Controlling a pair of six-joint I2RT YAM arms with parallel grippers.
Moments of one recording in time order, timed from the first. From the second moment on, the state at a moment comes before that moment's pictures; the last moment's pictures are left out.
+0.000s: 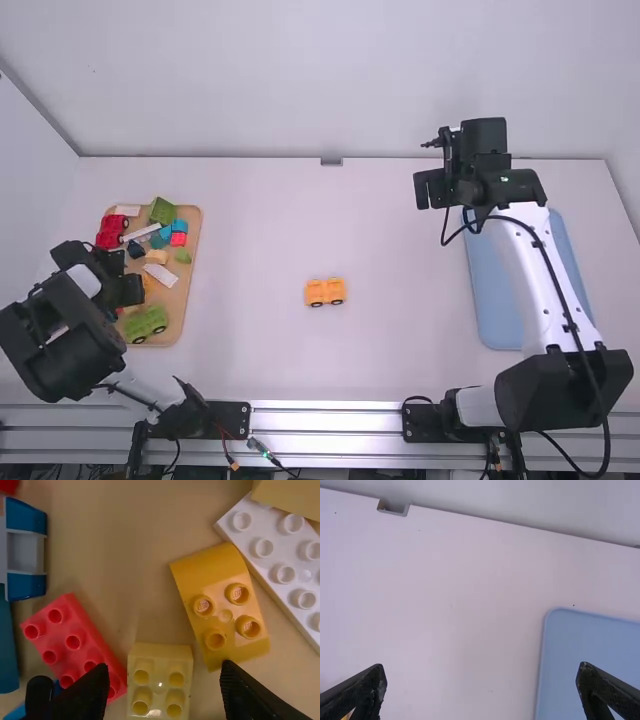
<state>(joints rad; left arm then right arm) 0.77 1.71 0.88 -0.40 0.10 0.47 0.10 1.52 1.50 -0.86 0.01 -0.13</state>
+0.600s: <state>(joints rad) 0.77 1.71 0.82 -0.29 0.09 0.47 0.10 1.52 1.50 -0.87 0.01 -0.13</state>
